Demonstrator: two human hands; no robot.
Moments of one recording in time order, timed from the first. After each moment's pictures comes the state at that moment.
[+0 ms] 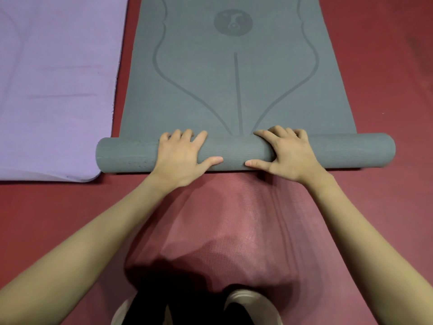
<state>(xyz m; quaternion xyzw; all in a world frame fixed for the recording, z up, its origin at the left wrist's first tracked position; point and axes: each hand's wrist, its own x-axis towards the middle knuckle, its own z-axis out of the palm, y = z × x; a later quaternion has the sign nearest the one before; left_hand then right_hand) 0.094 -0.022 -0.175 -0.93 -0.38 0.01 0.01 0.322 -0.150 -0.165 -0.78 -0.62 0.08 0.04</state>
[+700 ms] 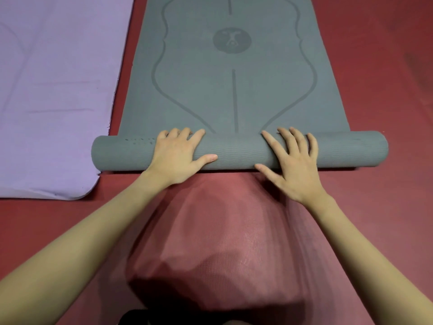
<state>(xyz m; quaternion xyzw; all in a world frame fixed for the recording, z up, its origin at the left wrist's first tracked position) 0.117 0.014 -0.172 -0.93 -0.37 0.03 0.00 0.346 -0.155 -0.188 -0.79 -0.61 -0.05 0.11</state>
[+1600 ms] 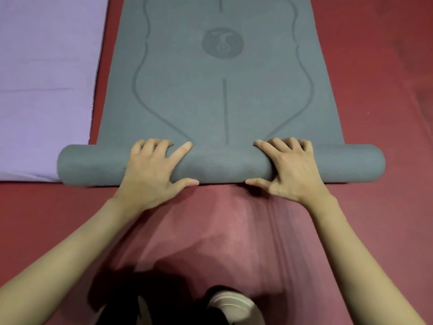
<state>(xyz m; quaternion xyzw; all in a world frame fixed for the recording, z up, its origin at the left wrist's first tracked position) 0.060 -0.045 -0.163 -0.95 -0.31 -0.06 0.01 0.328 -0.193 -0.159 -0.77 -0.64 0.03 0.04</state>
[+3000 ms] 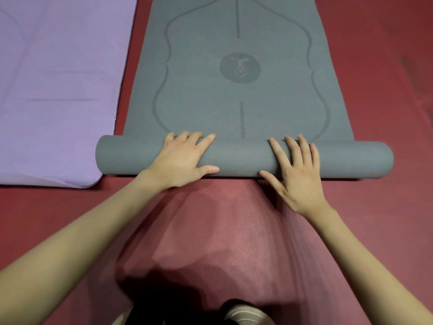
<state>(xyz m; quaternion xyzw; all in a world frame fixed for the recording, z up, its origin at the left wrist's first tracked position) 0.090 0.000 -0.159 -0.95 -0.29 0.06 -0.06 0.312 -0.180 -0.178 -0.80 -0.59 -0.04 0.07</state>
